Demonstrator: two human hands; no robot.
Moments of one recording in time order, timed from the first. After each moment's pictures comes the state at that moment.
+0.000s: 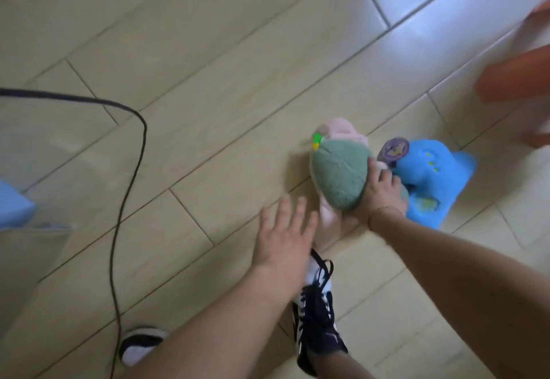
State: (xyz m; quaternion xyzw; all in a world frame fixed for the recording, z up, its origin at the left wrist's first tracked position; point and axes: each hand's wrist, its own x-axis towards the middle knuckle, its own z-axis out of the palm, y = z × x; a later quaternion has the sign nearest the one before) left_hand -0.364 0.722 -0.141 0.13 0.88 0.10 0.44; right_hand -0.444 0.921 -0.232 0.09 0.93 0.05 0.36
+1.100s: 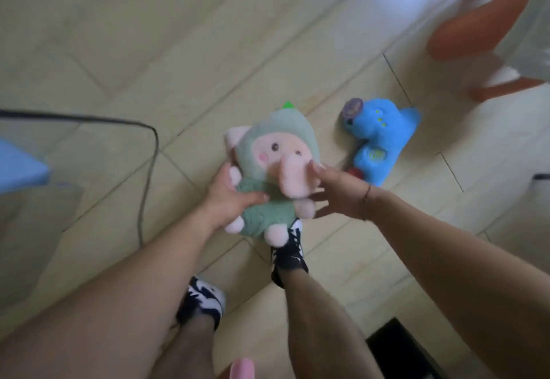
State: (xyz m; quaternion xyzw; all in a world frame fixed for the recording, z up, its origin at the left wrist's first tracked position) left_hand -0.351 0.694 -0.092 -0.38 0.59 0.63 0.33; right_hand -0.411 0.913 -0.083 0.29 0.54 -0.51 0.60
